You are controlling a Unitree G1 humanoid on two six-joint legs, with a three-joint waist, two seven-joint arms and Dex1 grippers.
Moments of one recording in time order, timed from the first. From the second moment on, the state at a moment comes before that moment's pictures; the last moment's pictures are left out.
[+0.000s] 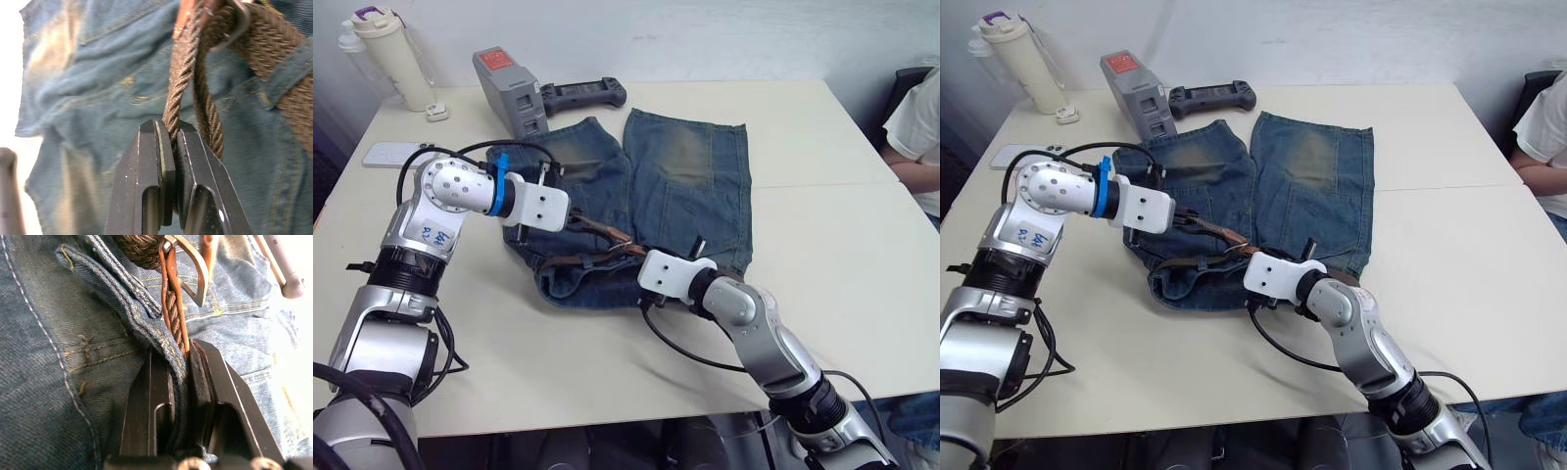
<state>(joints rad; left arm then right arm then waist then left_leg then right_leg) -0.99 0.74 -0.24 0.51 0.17 -0.43 -1.14 -0.40 -0.39 0.43 -0.35 -0.48 0.42 0.56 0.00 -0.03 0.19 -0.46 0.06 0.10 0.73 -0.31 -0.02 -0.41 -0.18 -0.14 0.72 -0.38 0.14</state>
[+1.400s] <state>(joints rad) -0.96 0.72 -0.29 0.44 0.22 -0.39 -1.16 -0.42 -0.38 0.42 -0.35 -0.54 0.41 0.59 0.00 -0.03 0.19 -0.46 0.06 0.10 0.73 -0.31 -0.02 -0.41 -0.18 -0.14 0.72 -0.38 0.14</state>
